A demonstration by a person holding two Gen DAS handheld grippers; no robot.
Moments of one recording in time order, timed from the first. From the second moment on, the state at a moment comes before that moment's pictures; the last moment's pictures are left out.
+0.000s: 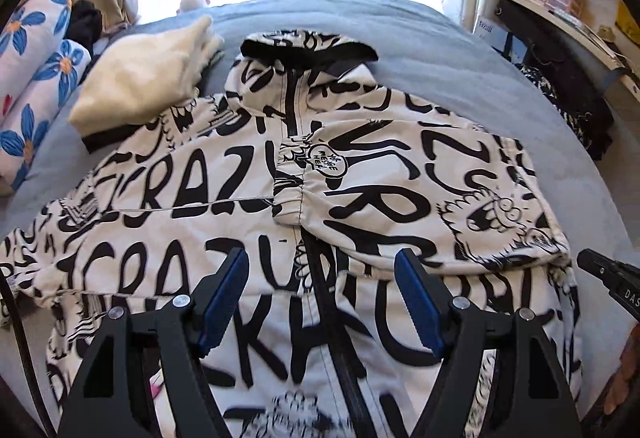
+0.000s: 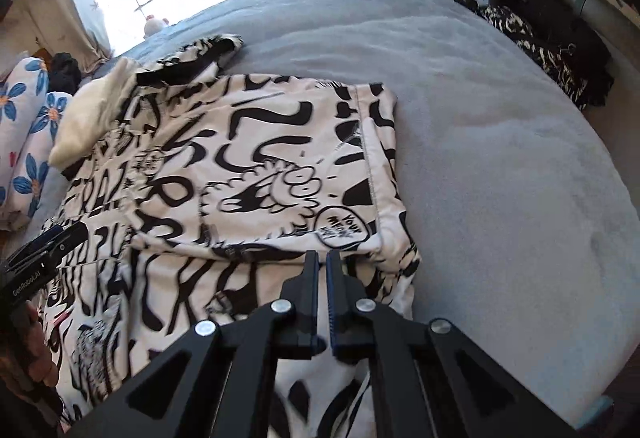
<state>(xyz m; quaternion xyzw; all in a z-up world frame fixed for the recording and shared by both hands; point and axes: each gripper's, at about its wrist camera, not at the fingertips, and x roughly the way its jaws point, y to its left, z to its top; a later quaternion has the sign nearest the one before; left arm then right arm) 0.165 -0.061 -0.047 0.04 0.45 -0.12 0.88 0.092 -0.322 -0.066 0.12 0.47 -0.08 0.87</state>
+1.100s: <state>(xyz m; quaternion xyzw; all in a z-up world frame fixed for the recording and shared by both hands) 0.040 0.062 -0.012 0.01 0.45 -0.08 0.89 0.022 -0.158 -0.042 0.04 0.47 0.02 0.88</state>
